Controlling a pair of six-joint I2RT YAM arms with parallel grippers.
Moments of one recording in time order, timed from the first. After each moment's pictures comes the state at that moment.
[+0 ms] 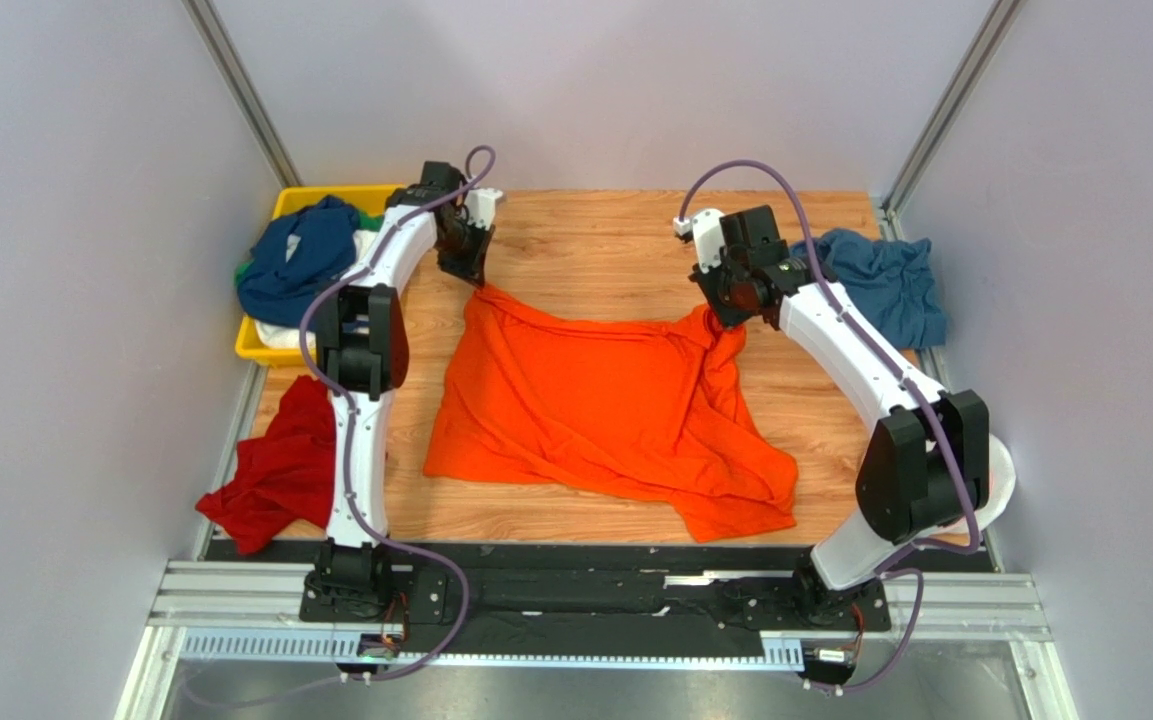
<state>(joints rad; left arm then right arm) -0.13 2.45 2.20 -0.88 0.31 0.27 0.32 1.60 1.36 -0.65 0.01 -0.29</state>
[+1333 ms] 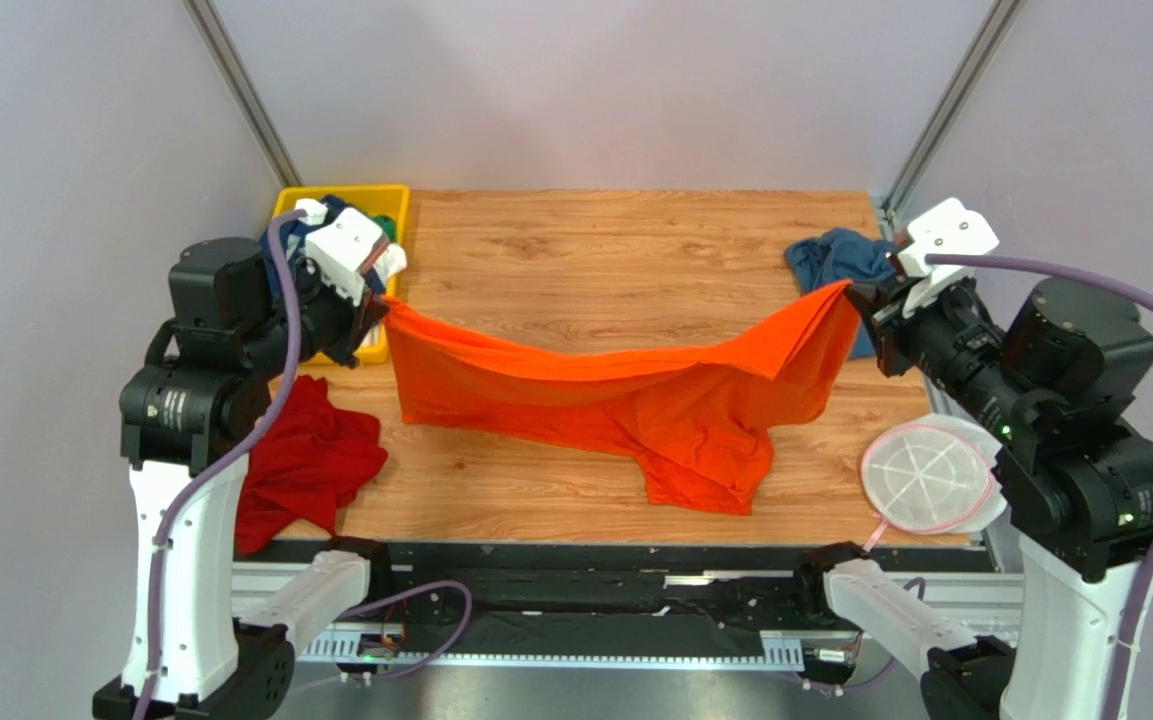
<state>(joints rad) -0.13 1.00 1.63 -1.11 0.36 0.38 0.24 0.94 1.82 -1.11 -0.18 -0.34</state>
